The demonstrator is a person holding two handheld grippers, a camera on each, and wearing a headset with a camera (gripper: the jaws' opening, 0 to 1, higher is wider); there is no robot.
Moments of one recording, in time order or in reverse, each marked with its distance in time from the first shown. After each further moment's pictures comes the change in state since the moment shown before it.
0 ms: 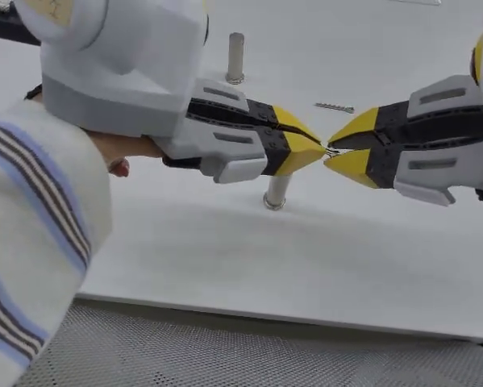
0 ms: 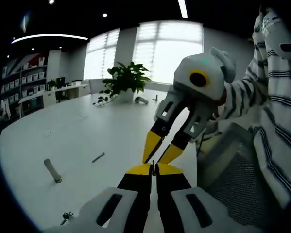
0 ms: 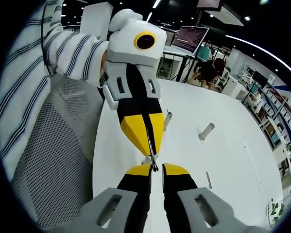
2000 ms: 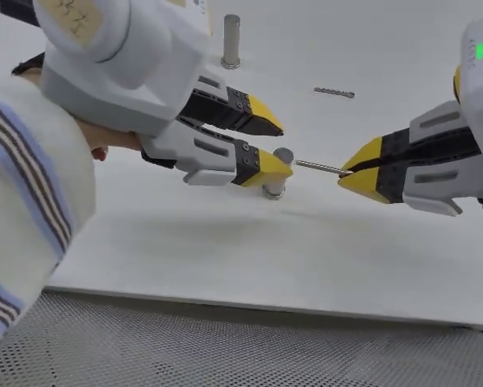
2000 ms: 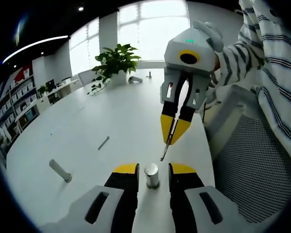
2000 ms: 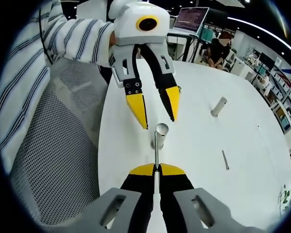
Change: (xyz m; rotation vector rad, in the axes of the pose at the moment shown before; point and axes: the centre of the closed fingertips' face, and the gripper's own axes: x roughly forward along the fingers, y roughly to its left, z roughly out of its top) left arm -0.001 0.025 -0.044 0.171 0.217 -0.009; right arm 0.008 0.018 -0.042 0.091 0.126 0.094
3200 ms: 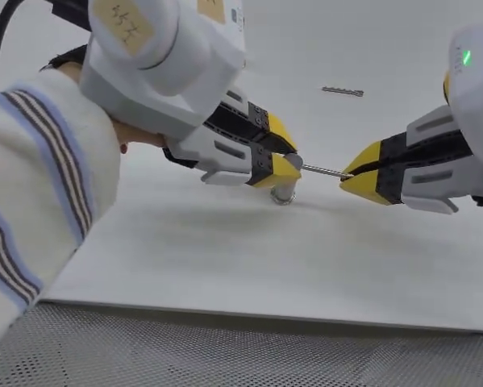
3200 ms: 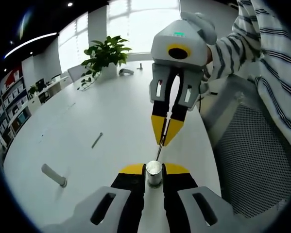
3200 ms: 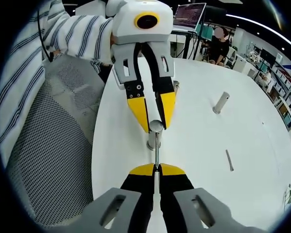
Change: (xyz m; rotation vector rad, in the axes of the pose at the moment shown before) left arm 0.012 0.001 -0.010 0.042 0.073 -0.080; right arm 0.014 -0.005 -0.002 0.016 -0.009 0.033
